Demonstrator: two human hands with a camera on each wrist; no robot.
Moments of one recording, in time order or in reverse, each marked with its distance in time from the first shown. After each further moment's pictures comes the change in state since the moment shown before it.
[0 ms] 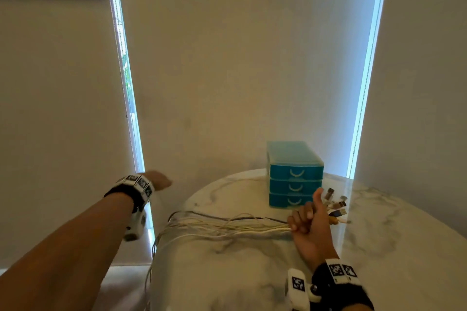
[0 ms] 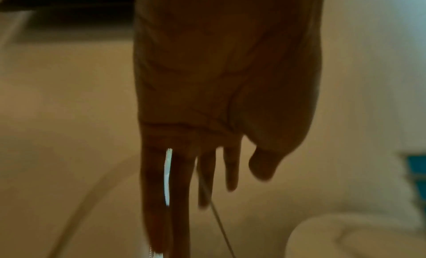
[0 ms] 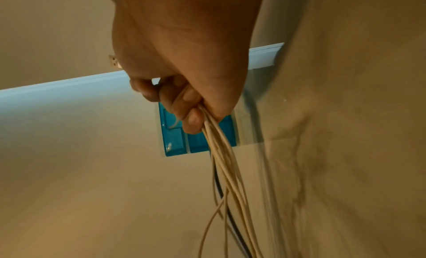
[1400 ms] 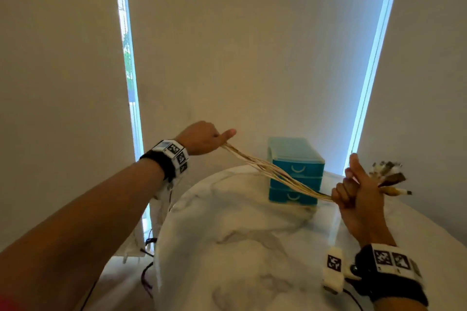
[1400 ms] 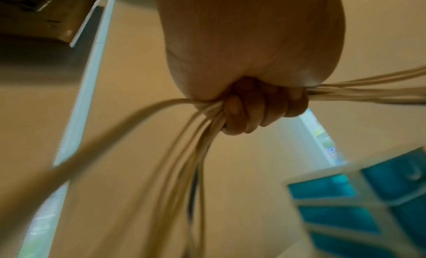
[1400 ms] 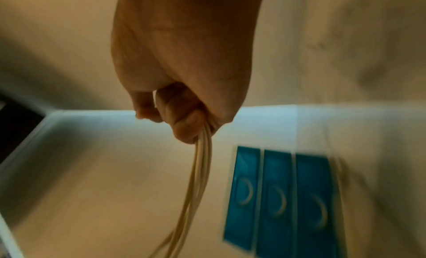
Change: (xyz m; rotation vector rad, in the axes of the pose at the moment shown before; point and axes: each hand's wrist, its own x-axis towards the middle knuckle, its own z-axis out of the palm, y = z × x) left_hand -0.066 0.117 -0.086 -0.238 0.421 0.499; right_hand -0.018 -0.111 0.025 -0.234 0.026 -0.225
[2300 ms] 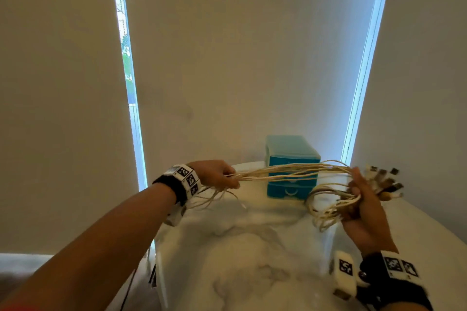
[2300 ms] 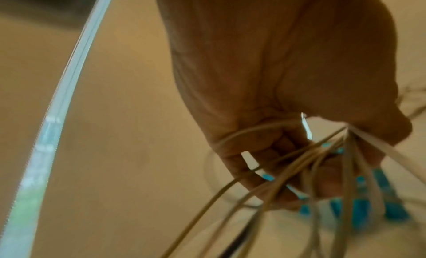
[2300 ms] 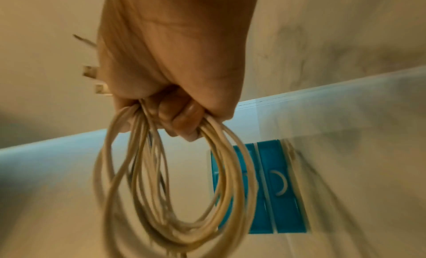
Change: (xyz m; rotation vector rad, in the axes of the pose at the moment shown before) left_hand -0.026 0.007 0.073 -0.264 -0.462 0.122; right_hand -0.006 0.011 -0.042 0.121 0.025 0.107
